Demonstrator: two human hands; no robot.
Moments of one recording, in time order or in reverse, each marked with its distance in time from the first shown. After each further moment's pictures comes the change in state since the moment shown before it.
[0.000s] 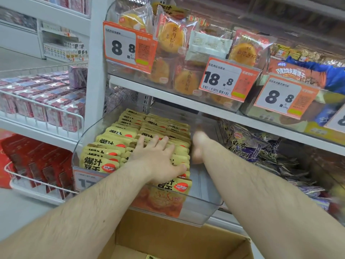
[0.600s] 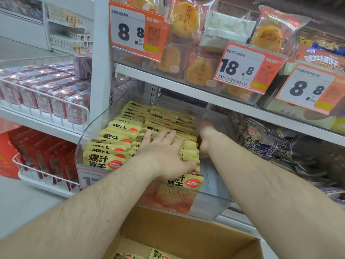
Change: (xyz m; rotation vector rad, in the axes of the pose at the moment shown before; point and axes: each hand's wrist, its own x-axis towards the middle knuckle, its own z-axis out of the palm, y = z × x) left_hand 0.001 -0.002 0.000 -0.071 -0.005 -0.008; right_hand 0.018 -0.004 0.004 -0.038 0.016 0.029
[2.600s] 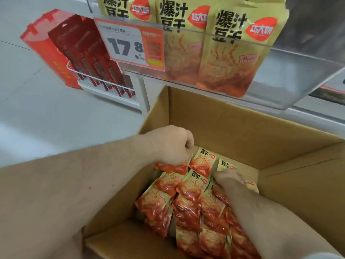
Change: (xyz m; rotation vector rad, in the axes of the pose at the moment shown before) left_hand -0.105 -0.030 0.173 -0.343 -0.476 -0.115; right_hand 0.083 0.459 -0.038 -0.769 0.250 0.404
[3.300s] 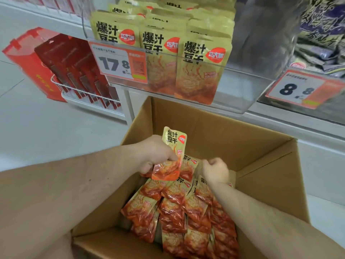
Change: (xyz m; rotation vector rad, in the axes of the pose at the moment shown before) left_hand -0.005 0.010 0.020 -0.914 0.007 -0.312; right_hand -0.074 -0.005 -0.056 0.153 0.194 -0.361
